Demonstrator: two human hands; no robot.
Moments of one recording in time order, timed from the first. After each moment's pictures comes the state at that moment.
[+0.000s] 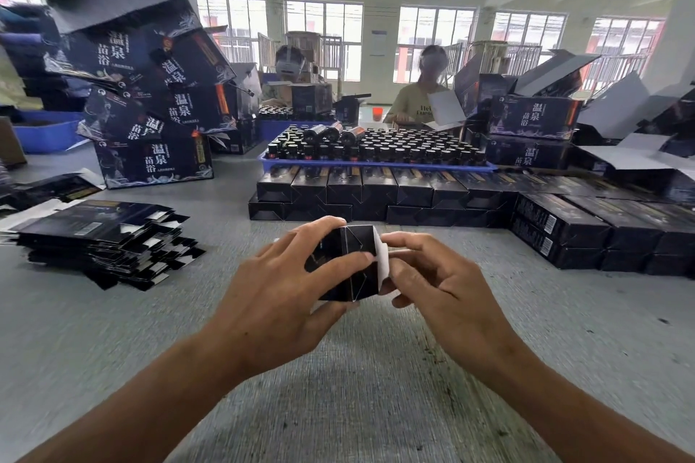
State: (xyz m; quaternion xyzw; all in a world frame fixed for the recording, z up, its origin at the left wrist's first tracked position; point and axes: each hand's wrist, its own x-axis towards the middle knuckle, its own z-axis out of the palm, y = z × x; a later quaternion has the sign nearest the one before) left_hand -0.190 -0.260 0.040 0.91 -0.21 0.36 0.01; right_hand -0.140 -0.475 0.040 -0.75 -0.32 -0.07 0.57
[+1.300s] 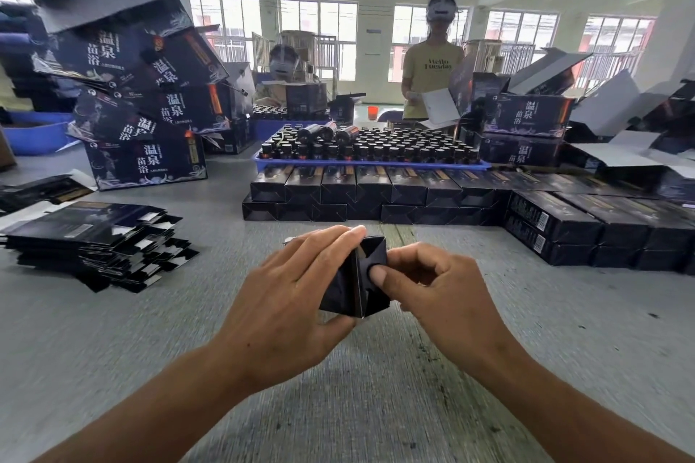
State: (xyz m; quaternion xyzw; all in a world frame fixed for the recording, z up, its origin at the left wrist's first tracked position) left_hand -0.191 -0.279 0.033 0.89 -0.21 0.38 0.10; right_hand -0.143 -0.474 0.043 -0.76 -0.27 -0.09 0.58
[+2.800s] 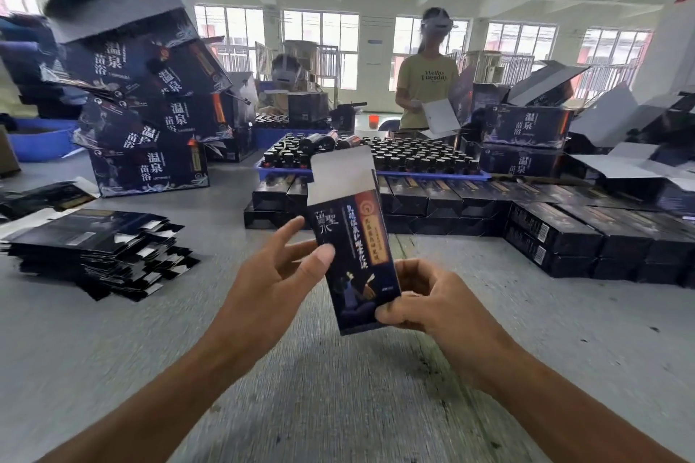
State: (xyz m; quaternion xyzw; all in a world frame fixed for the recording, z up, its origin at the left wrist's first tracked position) left_hand -0.184 -0.270 0.043 0.77 -0.04 0.20 0.60; right_hand -0.121 -0.481 0.033 -0.74 -0.21 0.10 0.62
